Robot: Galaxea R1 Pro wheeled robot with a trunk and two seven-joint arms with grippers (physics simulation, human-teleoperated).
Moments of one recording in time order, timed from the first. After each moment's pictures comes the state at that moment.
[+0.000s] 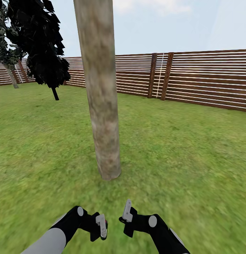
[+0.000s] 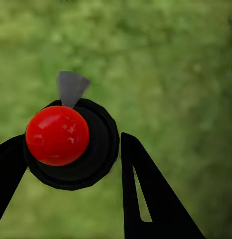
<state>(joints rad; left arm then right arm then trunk) -0.64 -0.07 0.15 -0.38 -1.12 -0.13 -0.91 -0.42 0.17 0.11 -0.74 0.80 -0.17 0.72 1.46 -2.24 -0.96</state>
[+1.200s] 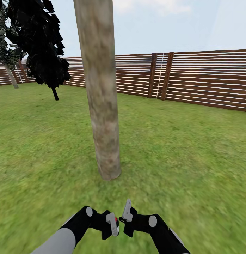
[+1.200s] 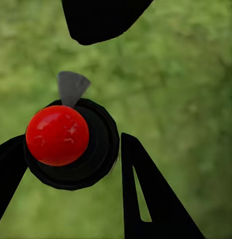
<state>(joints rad) -0.64 -0.15 0.16 -0.37 -1.10 -0.17 -0.86 -0.42 0.17 0.11 -0.74 0.80 -0.17 0.72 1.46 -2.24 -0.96</state>
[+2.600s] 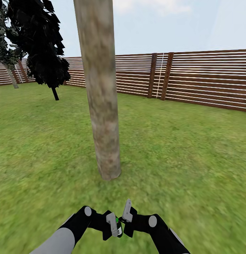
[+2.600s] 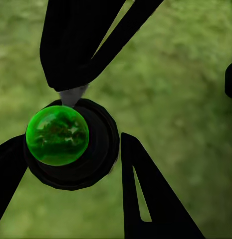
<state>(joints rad) -0.64 -0.15 0.17 -0.37 -1.05 -0.23 -0.93 -0.42 0.17 0.11 -0.74 0.80 -0.17 0.72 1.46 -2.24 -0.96</state>
